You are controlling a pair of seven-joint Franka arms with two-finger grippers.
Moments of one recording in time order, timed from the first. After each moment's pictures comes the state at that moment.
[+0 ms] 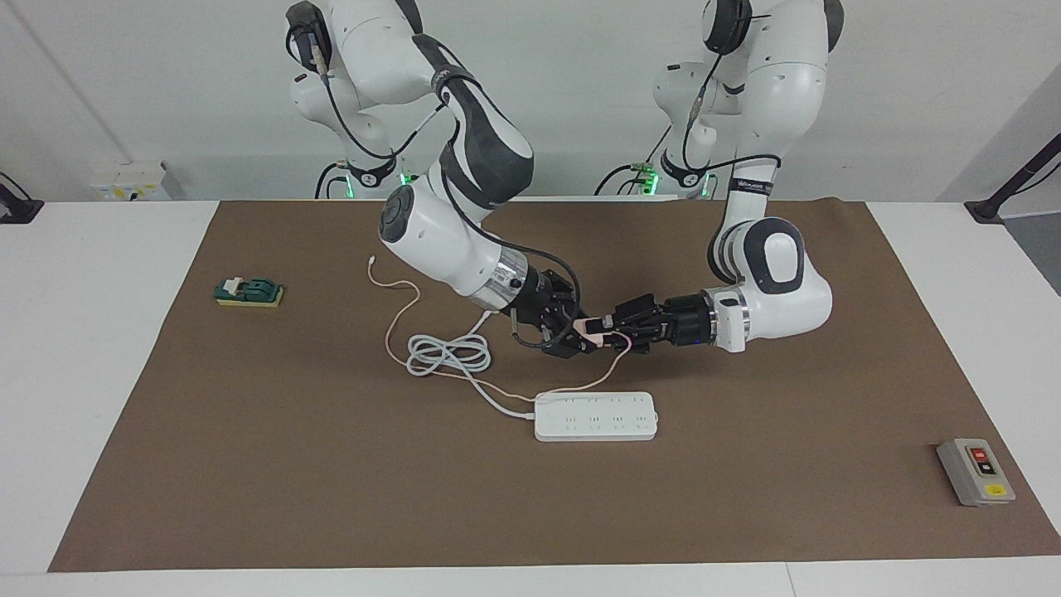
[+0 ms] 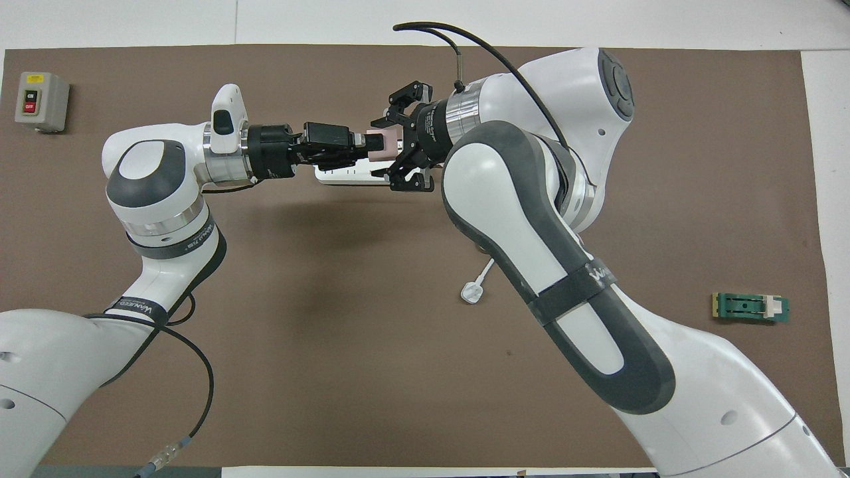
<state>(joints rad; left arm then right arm) -0.17 0.43 -0.08 -1.76 -1.62 1.83 0.63 0.50 0.51 -0.07 -1.39 0.87 2.17 1.58</state>
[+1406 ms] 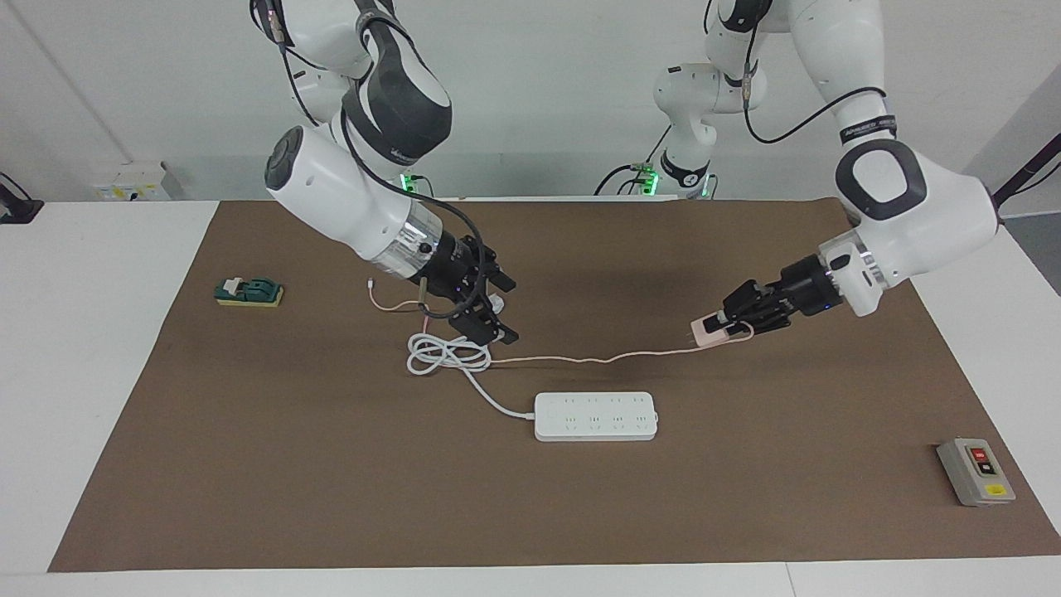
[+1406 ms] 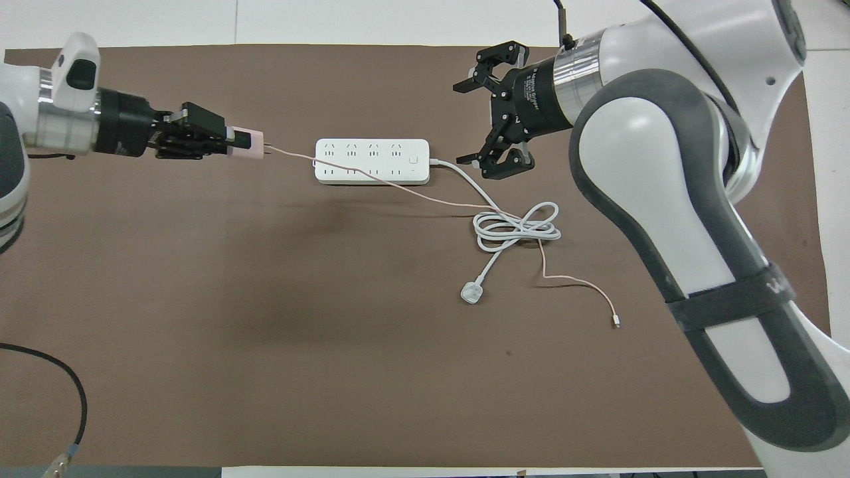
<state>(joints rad) -0.02 0.15 0.08 -1.63 -0.52 1.68 0.15 0.29 0.32 -0.09 -1.39 0.66 1.84 1.40</state>
